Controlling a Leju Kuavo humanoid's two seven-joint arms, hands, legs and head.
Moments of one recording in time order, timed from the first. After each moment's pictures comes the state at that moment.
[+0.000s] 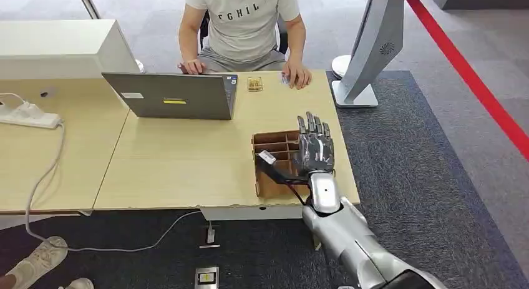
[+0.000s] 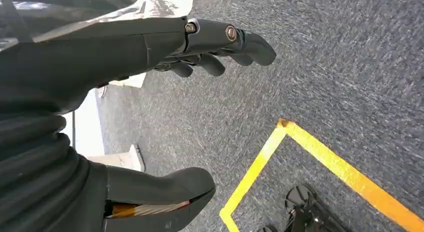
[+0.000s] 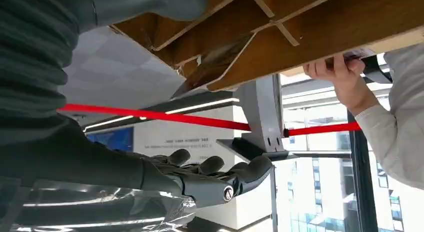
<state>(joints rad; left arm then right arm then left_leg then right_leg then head) -0.19 0.09 1.54 -0.01 -1.18 0.24 0.15 -0.64 0.06 0.54 -0.71 1.34 -0.52 0.40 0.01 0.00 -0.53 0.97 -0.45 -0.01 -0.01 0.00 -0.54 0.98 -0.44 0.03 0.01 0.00</state>
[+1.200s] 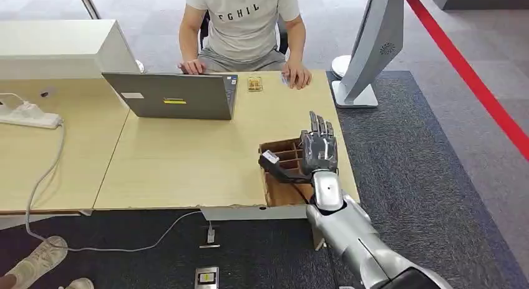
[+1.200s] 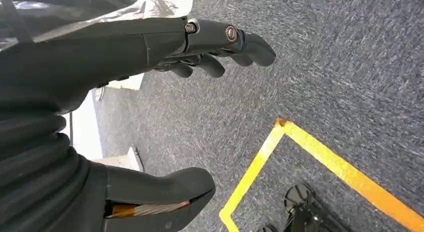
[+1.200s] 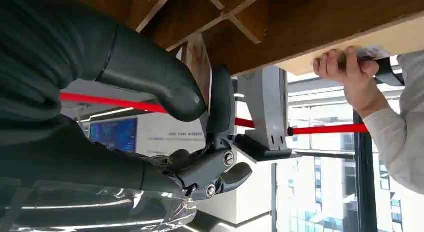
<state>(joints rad) -0.19 0.09 1.54 -0.01 -1.20 0.22 0.14 -0.65 0.04 0.54 -0.70 1.37 -0.50 0.42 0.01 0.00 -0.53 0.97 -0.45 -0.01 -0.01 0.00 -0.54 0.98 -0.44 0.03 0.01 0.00</state>
